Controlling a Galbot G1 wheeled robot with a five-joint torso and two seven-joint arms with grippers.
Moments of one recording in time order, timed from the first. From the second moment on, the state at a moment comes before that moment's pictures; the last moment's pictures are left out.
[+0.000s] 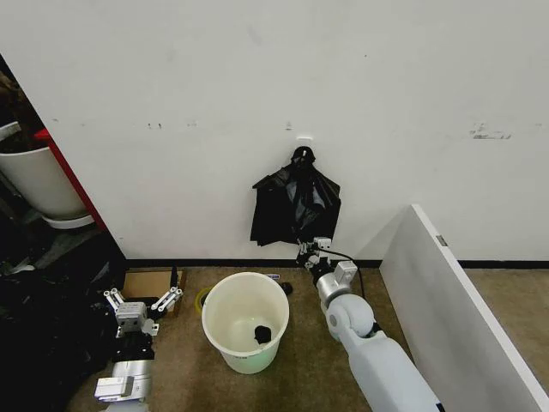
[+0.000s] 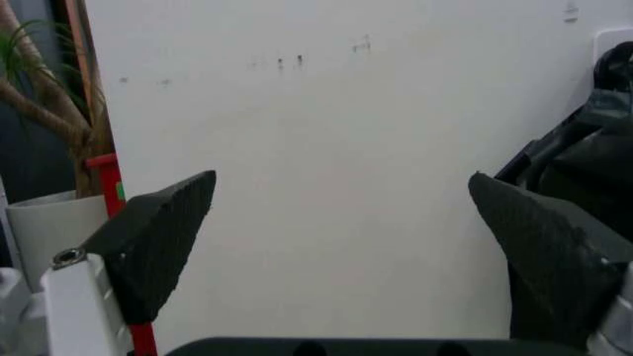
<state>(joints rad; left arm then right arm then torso) 1.70 -1.39 -0.62 -2.07 -0.02 -0.46 -0.14 -1.05 1.35 0.15 1.63 0.48 -0.05 0.03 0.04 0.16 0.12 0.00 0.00</state>
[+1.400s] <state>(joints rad) 1.69 -1.39 -0.62 -2.06 -0.02 -0.47 -0.14 -1.26 1.33 0.16 1.72 0.16 0.19 -0.01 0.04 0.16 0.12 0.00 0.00</state>
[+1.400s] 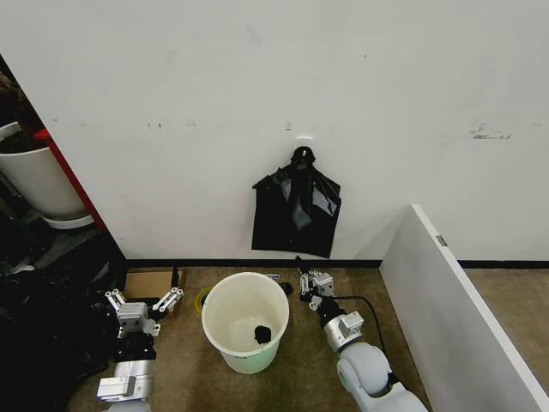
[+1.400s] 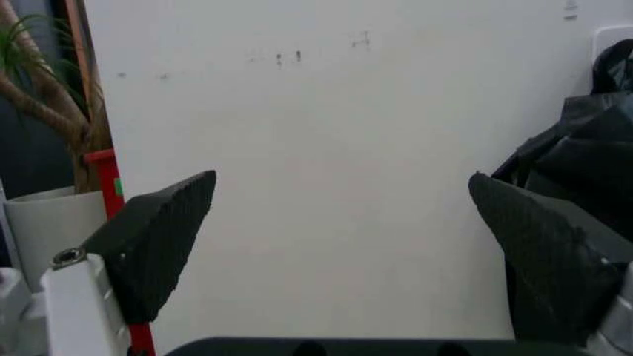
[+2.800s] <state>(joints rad) 1.70 -1.39 -0.63 -2.08 -0.01 -0.47 -0.14 -1.02 1.57 0.24 1.72 1.16 -0.18 0.41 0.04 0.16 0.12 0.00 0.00</state>
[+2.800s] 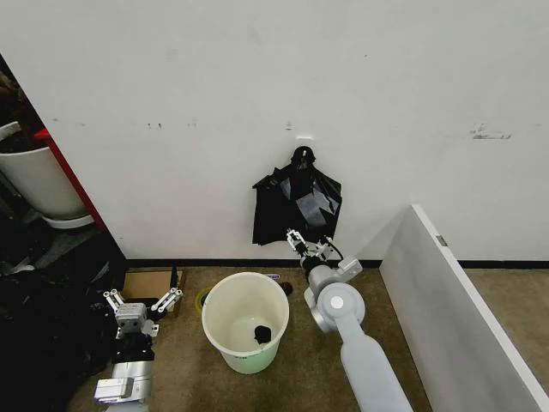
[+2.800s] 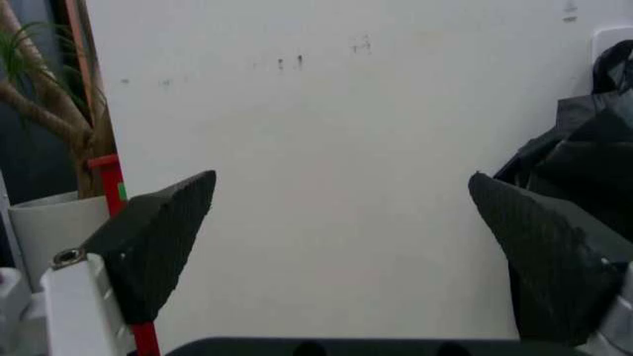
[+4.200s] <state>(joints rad) 1.71 -1.39 -0.63 -2.08 -0.01 -0.47 -0.14 -1.09 1.48 0.18 1.75 0.93 -0.13 0.29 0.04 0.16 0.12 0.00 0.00</state>
